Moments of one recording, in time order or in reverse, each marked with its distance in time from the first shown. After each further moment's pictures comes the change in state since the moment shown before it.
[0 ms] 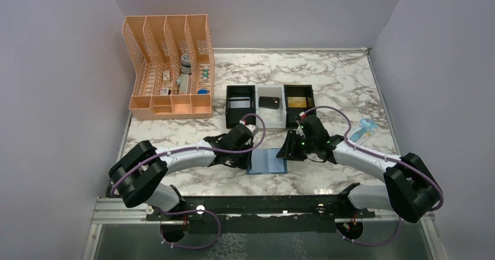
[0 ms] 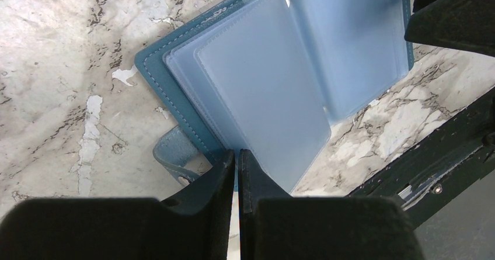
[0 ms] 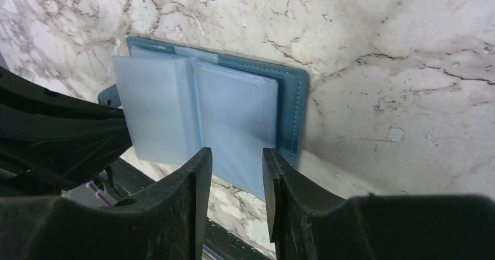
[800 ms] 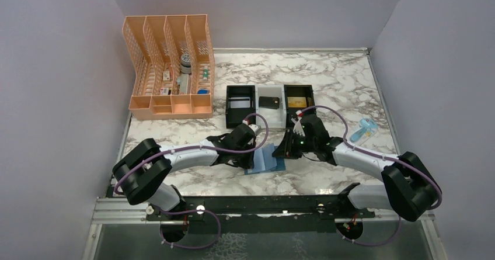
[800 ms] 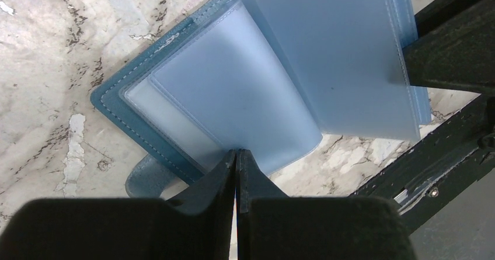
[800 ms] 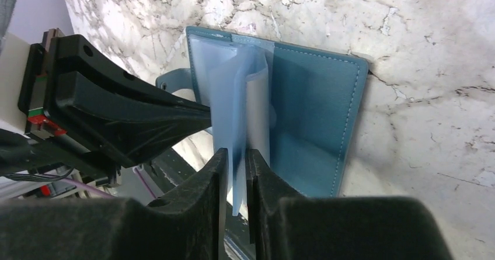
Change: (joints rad) left arm -0.011 0.033 0.017 0.026 0.005 0.005; right arm 0.000 0.010 -0.040 0.182 -0.147 0.028
